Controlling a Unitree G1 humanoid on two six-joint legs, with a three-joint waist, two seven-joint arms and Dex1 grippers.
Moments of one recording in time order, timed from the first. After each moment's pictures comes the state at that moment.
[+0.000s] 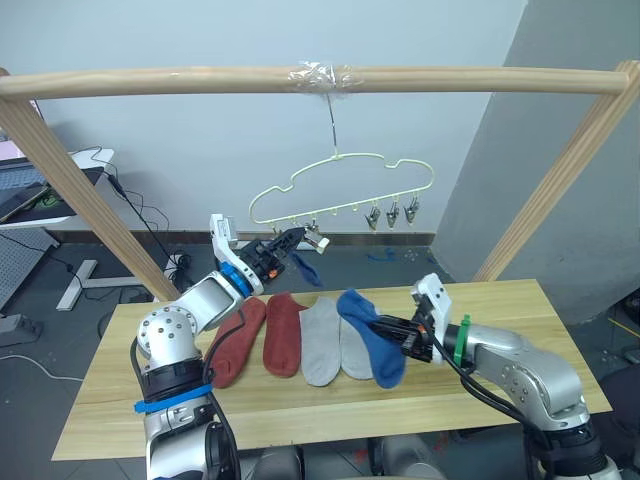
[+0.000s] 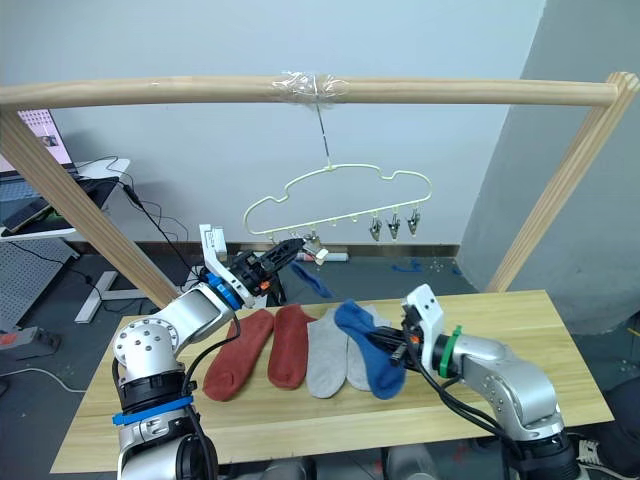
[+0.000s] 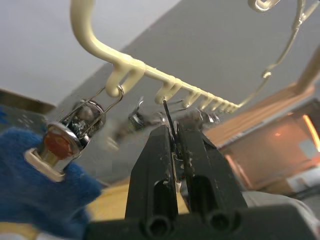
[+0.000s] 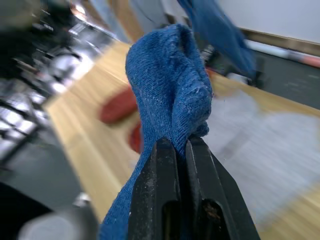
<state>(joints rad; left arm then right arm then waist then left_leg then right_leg) -0.45 0.17 0.46 0.02 -1.16 1.11 -0.21 -0.18 -0.32 0.09 -0.42 0.54 0.98 0.66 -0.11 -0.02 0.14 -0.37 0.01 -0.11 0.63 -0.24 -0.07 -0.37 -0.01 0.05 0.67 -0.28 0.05</state>
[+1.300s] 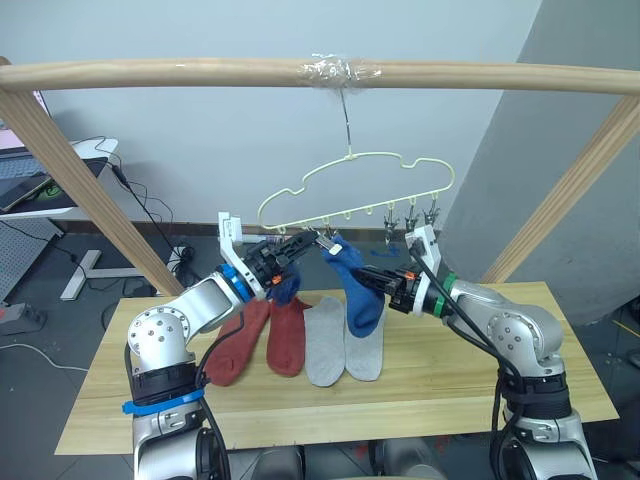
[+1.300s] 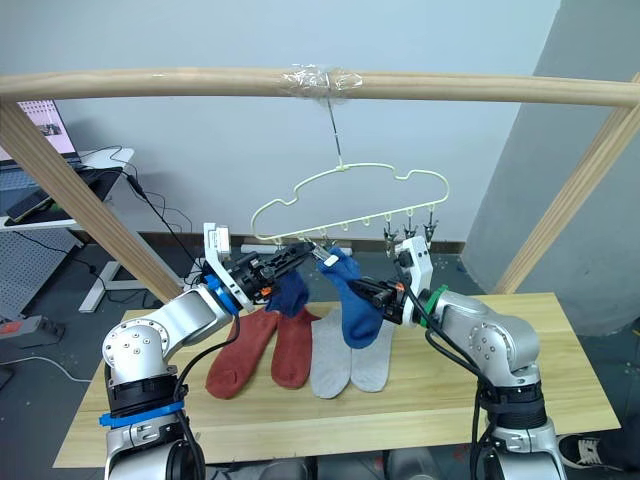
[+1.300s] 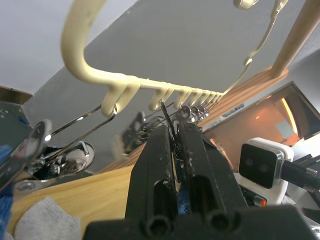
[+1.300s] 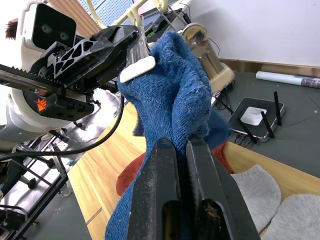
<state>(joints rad) -0.42 0.24 0.38 -0.04 -1.26 1.10 -0.21 -0.38 -0.23 -0.03 -0.27 0.70 1.06 0.50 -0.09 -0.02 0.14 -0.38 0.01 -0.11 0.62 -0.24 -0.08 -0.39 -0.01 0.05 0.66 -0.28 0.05</state>
